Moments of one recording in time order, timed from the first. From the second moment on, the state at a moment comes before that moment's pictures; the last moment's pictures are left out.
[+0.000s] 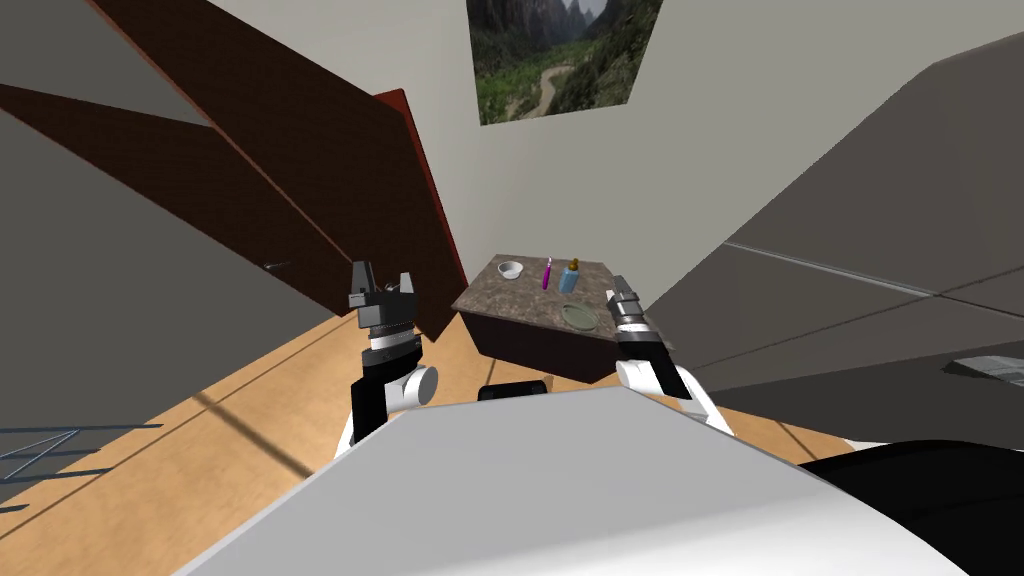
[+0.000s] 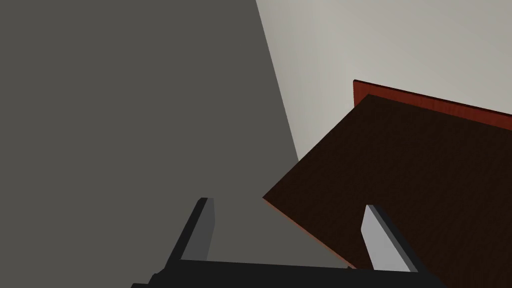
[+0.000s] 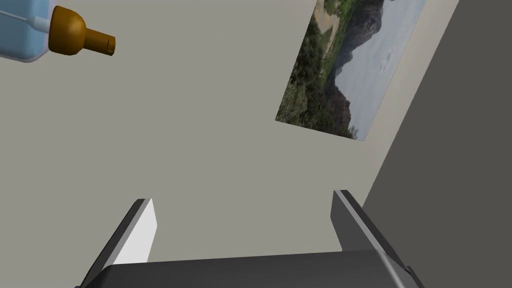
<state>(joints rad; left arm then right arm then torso) 0.45 0.00 -0.02 -2.35 0.08 -0.46 -0.01 0.50 -0.21 -0.23 -2.18 -0.02 -0.23 0.07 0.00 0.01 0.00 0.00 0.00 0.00</state>
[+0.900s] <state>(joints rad) 0.45 0.00 -0.02 -2.35 0.08 -0.46 -0.01 0.49 -0.29 -0.43 -1.98 0.05 -0.01 0.19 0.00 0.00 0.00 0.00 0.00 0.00</state>
